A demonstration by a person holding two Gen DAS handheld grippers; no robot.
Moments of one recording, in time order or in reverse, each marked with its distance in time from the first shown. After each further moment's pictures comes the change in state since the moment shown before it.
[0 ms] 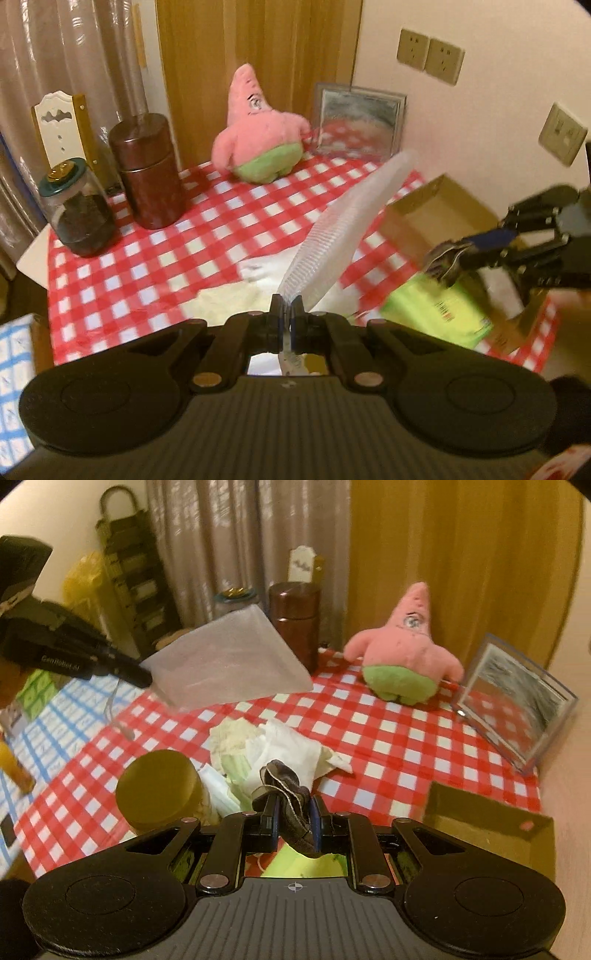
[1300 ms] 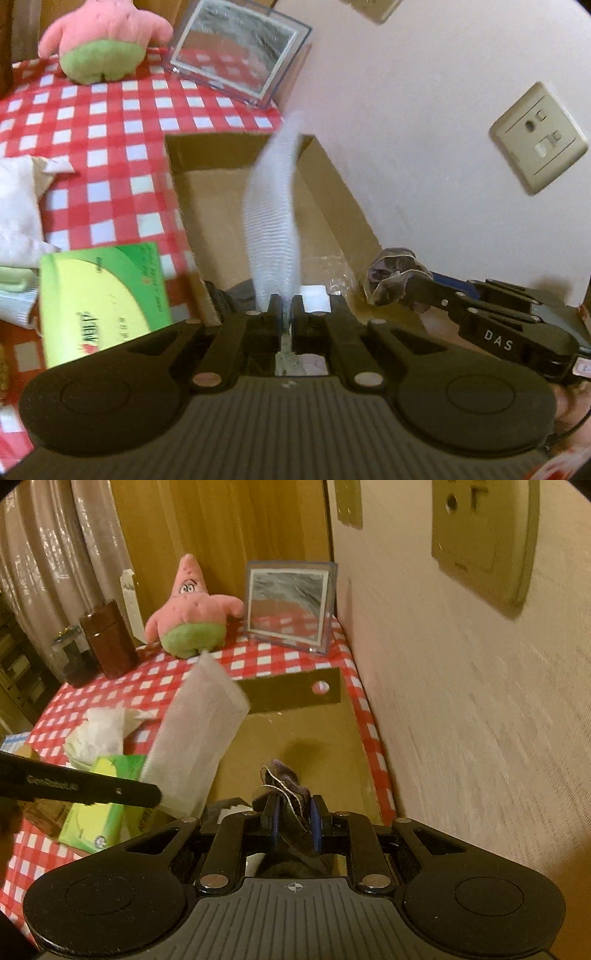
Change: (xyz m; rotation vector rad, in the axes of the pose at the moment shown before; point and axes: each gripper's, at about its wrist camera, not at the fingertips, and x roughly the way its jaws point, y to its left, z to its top) left arm 0.154 -0.242 0.014 -0.336 0.116 -0.275; right arm -0.102 -0.166 -0.141 0.412 0.001 -0.277
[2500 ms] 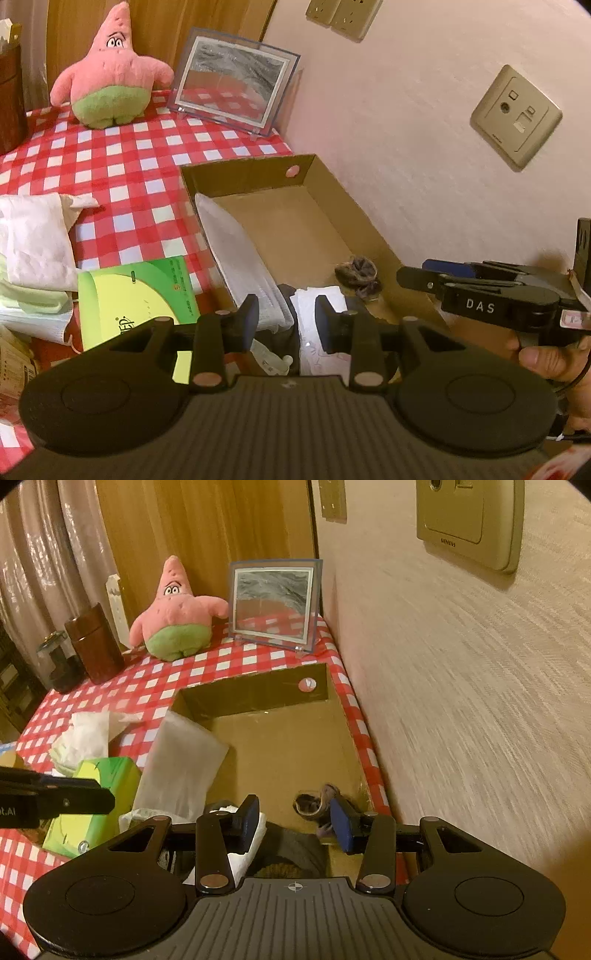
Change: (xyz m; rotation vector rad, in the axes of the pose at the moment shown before) left arm -0.030 -0.014 -0.024 0.114 -0.107 0.071; right arm 0.007 0.002 -0.006 0.028 -0.017 -0.038
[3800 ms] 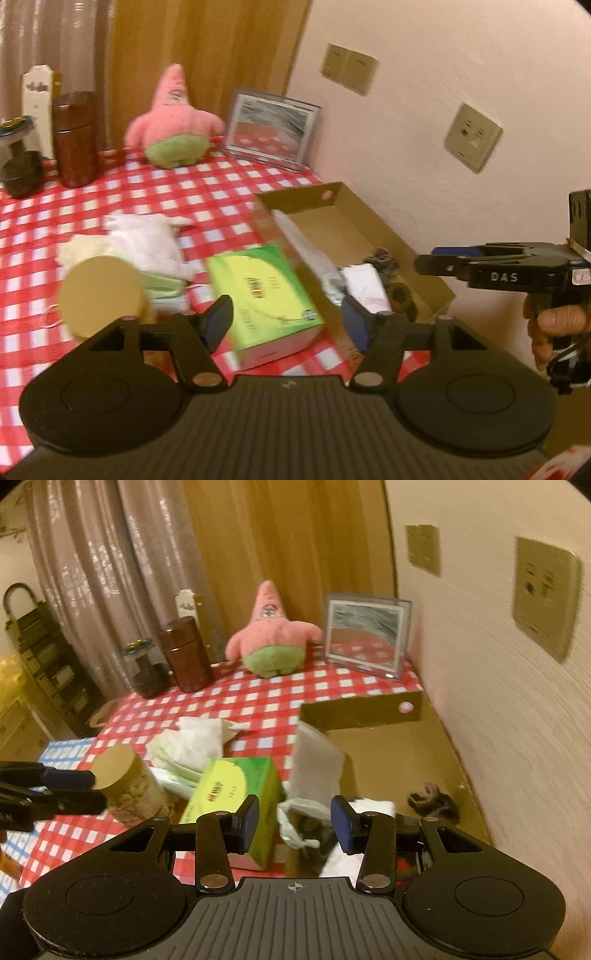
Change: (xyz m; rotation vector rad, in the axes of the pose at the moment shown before) left arm -0.153 0.054 -0.056 0.081 -0.125 0.054; right arm -0.076 0.105 -0.018 -0.062 -0.071 0.160
